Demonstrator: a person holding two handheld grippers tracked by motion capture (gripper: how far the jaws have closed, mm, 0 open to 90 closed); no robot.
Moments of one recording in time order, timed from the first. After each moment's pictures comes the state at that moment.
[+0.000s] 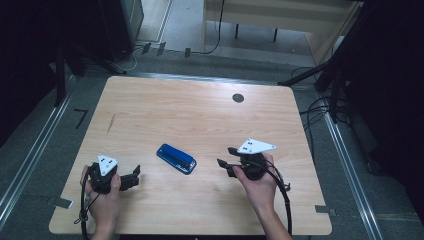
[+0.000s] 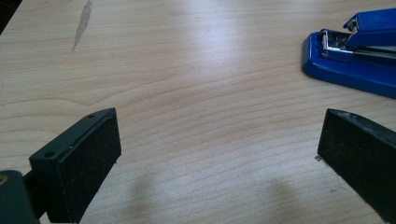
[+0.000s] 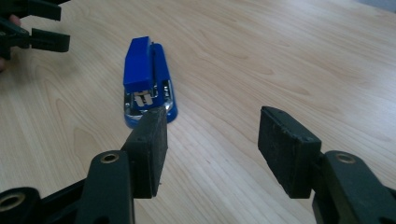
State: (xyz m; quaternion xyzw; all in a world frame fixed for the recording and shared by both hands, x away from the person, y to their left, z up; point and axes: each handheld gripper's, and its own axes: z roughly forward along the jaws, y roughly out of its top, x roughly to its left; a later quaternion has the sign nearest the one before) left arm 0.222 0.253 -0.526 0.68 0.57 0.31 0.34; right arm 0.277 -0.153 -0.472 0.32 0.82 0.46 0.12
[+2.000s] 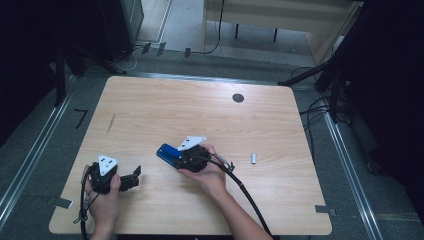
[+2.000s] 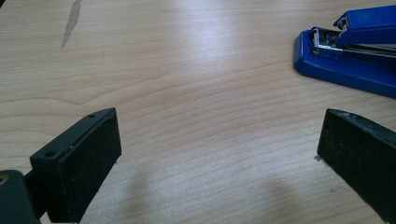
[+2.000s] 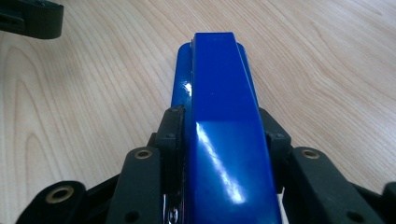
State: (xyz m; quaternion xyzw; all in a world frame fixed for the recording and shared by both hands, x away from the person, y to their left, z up) left arm 0.223 0.254 -0.526 0.69 0.56 0.29 0.34; right arm 0.318 -0.008 -0.524 0.24 0.88 0.41 0.09
